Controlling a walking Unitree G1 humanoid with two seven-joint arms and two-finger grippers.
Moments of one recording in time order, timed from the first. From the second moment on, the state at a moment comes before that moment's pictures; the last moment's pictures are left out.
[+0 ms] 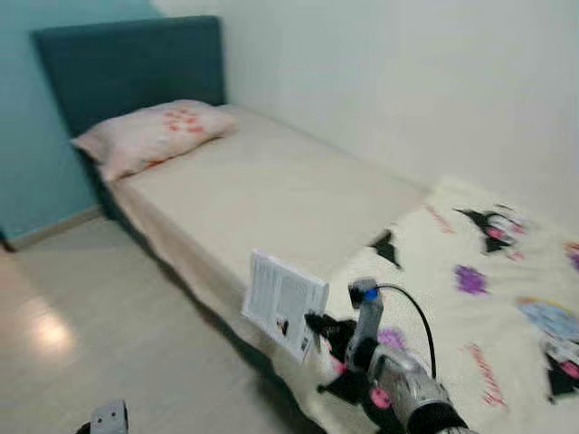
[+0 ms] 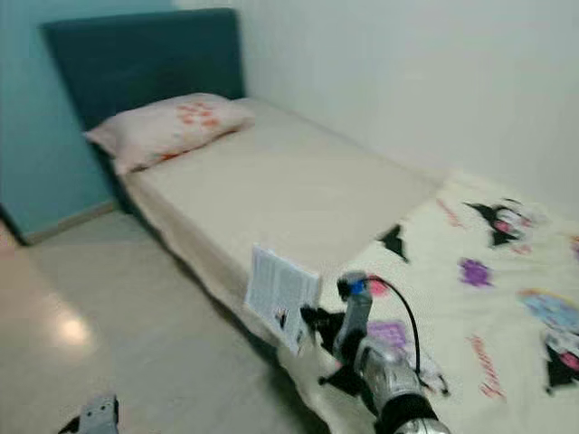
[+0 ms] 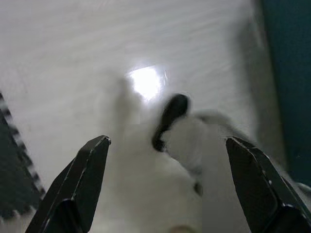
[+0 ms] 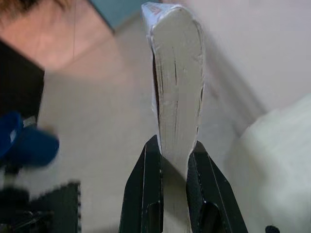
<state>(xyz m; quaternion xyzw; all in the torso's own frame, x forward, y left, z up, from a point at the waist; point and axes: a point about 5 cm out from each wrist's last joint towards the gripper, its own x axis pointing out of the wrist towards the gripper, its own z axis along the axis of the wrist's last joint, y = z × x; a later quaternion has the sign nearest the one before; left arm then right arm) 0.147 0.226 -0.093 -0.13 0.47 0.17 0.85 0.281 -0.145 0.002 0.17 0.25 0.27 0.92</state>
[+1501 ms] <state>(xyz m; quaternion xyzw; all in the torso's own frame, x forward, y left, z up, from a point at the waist) 0.167 0.219 -0.087 -0.12 0.46 0.12 0.87 0.286 -0.171 -0.007 0.15 0.28 0.13 0.94</state>
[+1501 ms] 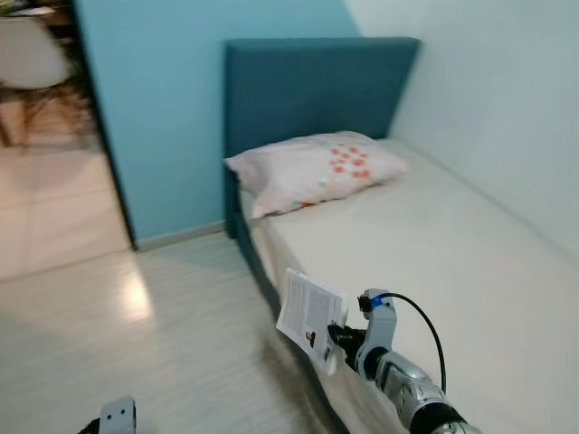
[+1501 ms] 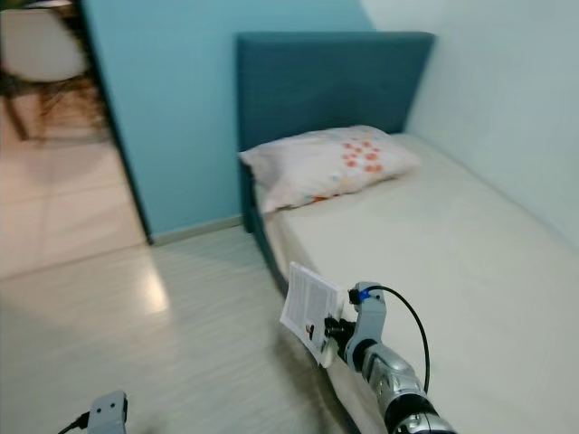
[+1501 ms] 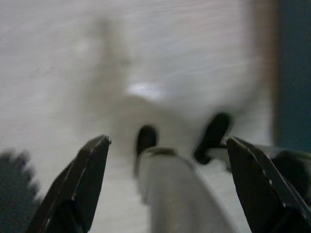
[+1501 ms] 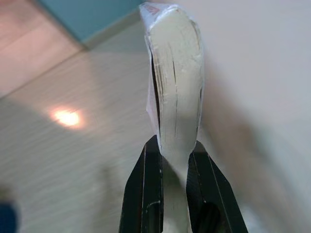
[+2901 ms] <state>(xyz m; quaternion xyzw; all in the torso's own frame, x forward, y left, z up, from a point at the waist) 0.166 0.222 -0.086 -0.09 0.47 0.10 0.87 0.291 -0.187 -0.005 0.21 0.26 0.03 0.94</state>
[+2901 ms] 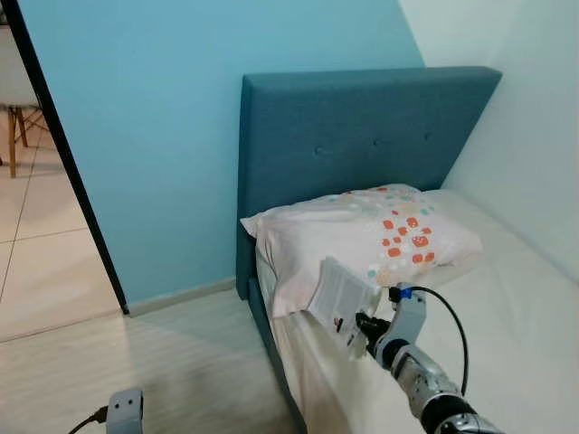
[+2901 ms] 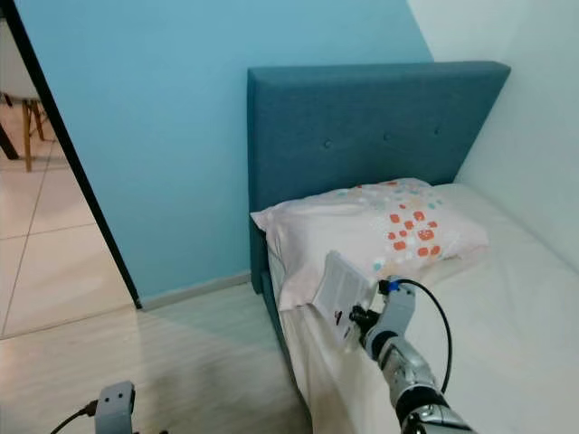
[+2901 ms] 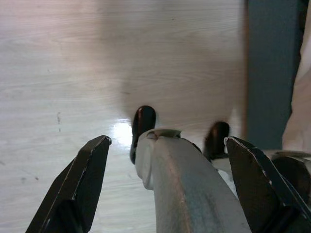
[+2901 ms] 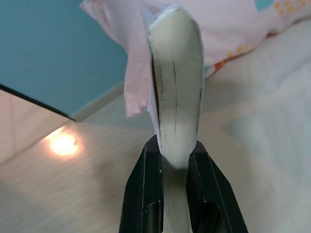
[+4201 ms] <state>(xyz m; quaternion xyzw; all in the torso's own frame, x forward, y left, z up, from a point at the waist) 0.261 0.242 -0.017 -0.01 0.26 0.10 0.96 0.265 -0.196 -0.025 0.45 0.26 -0.03 0.85</state>
